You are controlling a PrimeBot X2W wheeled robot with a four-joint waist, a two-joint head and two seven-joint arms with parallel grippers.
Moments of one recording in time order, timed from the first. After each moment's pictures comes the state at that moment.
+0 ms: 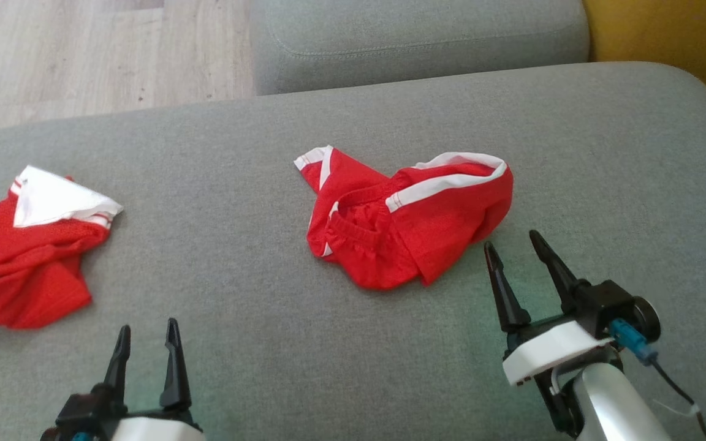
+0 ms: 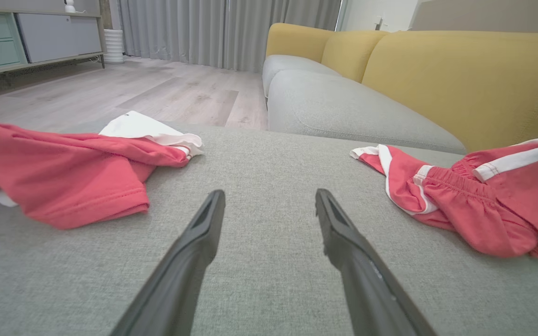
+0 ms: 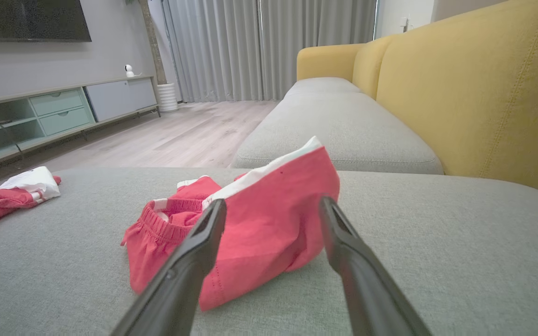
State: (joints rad) left arm 0.05 0.05 0.00 0.33 -0.22 -0.09 -0.26; right arm -0.16 -0.05 0.21 0.40 0.09 0.12 -0.26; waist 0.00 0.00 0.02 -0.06
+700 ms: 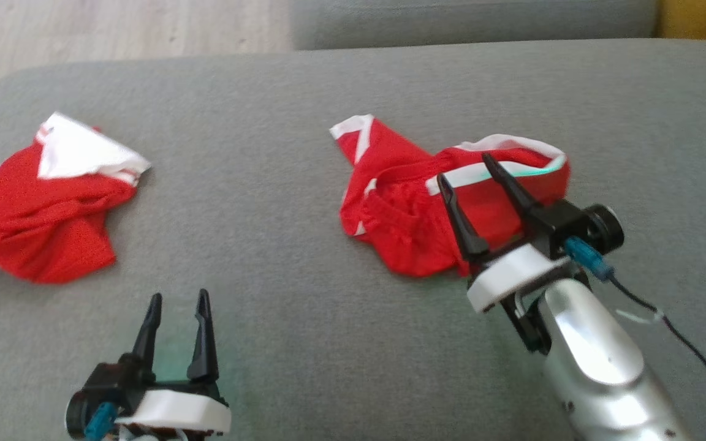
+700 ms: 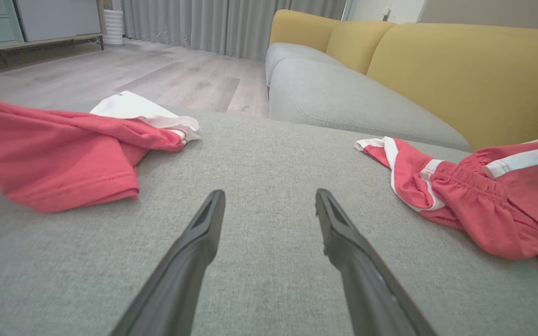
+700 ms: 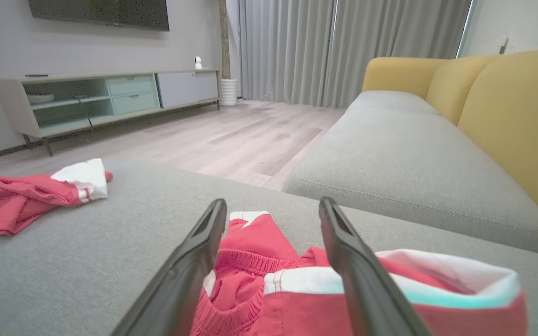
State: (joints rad) left arm -0.03 0.05 -0.09 0.33 -0.25 -0.09 -0.26; right arm -0.41 -0.06 0.34 0.51 0.09 0.12 -0.26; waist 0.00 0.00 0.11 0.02
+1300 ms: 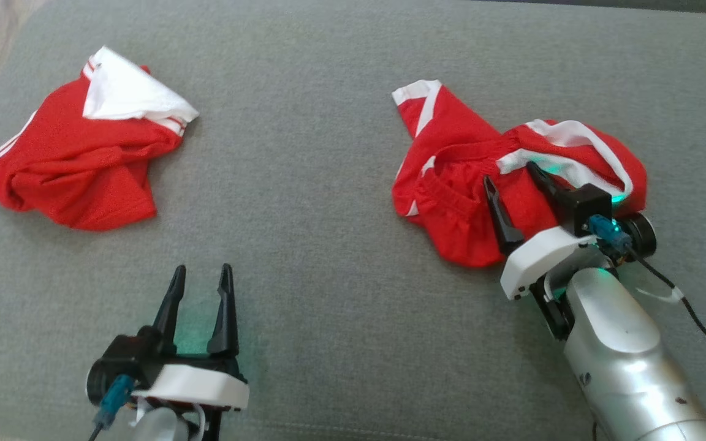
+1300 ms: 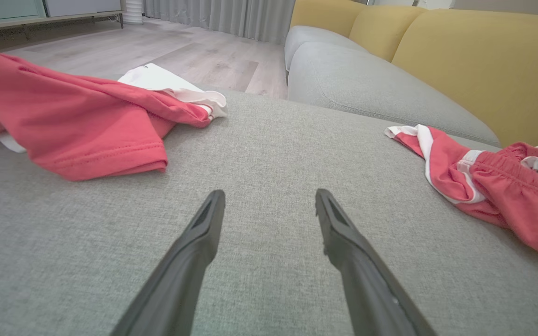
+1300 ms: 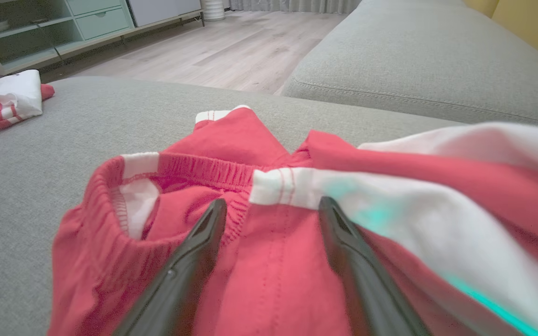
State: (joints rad) left arm -0.10 0.05 -0.16 0.35 -0.28 -0.10 -0.26; right arm -0.56 -0.06 0.21 0.87 0.04 0.12 -0.26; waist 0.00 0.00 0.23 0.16
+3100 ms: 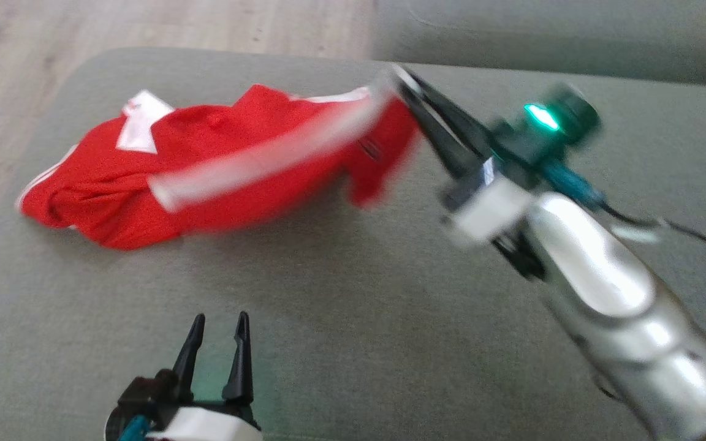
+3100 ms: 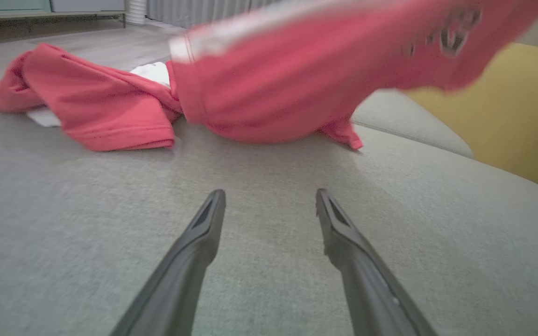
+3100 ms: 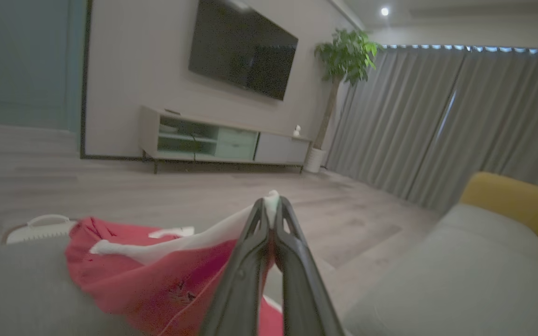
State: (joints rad) left arm 0.00 0.05 -0.22 0.36 -0.33 -0.09 -0.26; right arm -0.74 -0.16 0.66 0.47 0.23 0.12 -0.26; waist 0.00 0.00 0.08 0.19
